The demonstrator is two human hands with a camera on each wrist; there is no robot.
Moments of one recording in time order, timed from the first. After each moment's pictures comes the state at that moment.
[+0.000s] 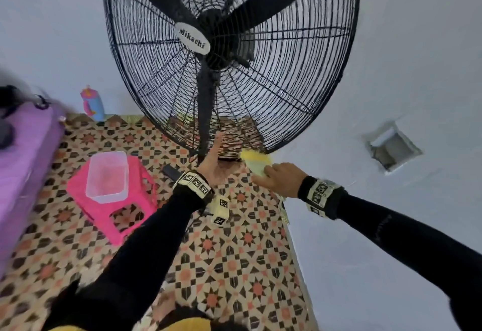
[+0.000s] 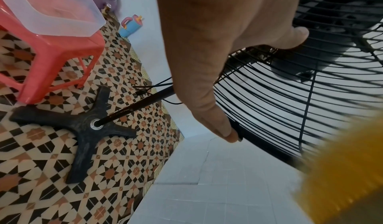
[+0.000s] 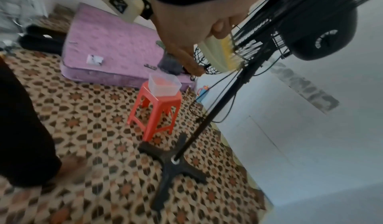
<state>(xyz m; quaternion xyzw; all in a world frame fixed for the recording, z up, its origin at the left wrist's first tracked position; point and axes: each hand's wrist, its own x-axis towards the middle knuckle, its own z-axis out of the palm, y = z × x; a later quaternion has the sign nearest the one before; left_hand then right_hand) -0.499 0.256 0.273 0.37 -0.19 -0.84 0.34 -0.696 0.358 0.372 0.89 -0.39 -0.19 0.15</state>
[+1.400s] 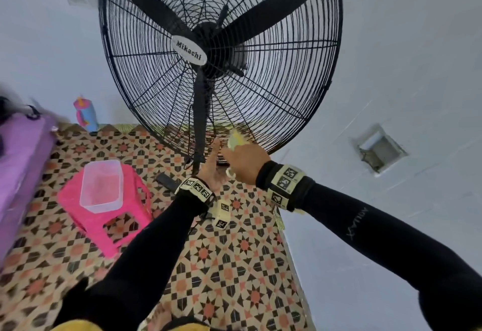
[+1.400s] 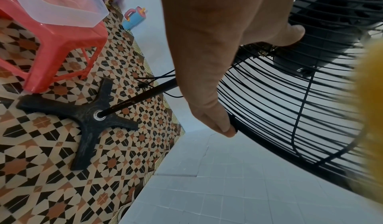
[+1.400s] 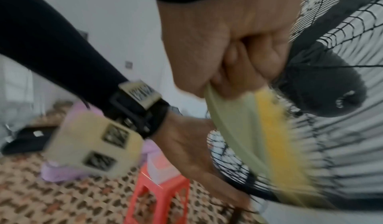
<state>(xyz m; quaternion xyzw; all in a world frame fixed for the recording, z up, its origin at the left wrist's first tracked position) -0.503 0.331 0.396 0.30 -0.25 -0.84 0.38 -0.579 0.341 0.444 0.78 -0.61 -0.16 0.02</state>
